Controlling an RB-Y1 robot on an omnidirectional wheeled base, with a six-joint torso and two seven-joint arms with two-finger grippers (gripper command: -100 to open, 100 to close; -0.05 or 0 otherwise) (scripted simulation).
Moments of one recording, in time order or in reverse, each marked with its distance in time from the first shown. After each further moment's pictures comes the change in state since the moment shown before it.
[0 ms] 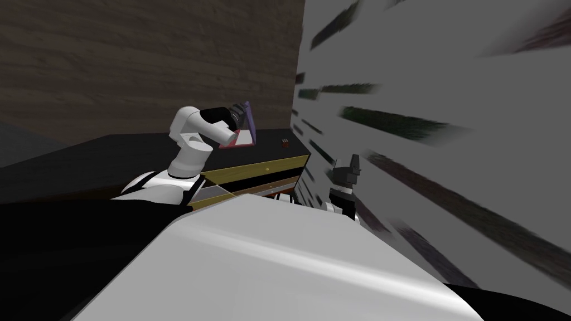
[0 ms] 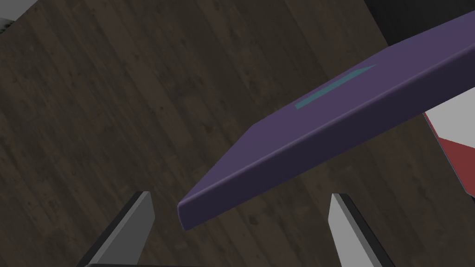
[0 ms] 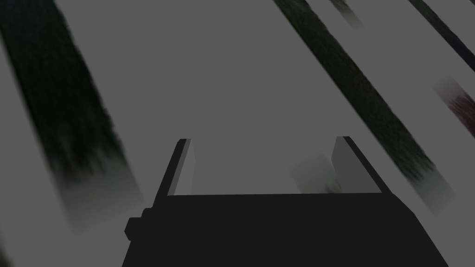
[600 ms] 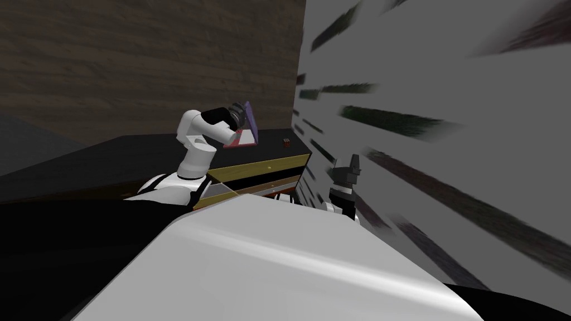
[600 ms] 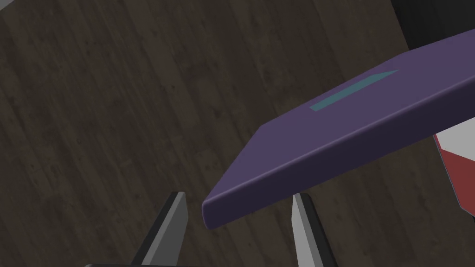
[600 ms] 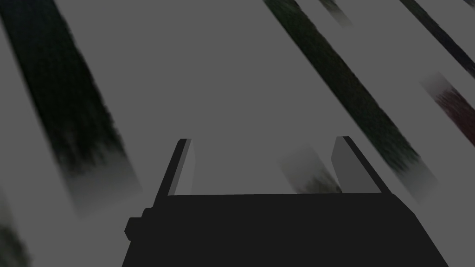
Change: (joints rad) left arm -0.003 -0.081 0.034 0.055 -0.019 -0.107 0.037; right arm -0.001 0.000 0.001 0.000 0.000 0.000 0.000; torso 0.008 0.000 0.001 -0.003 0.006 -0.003
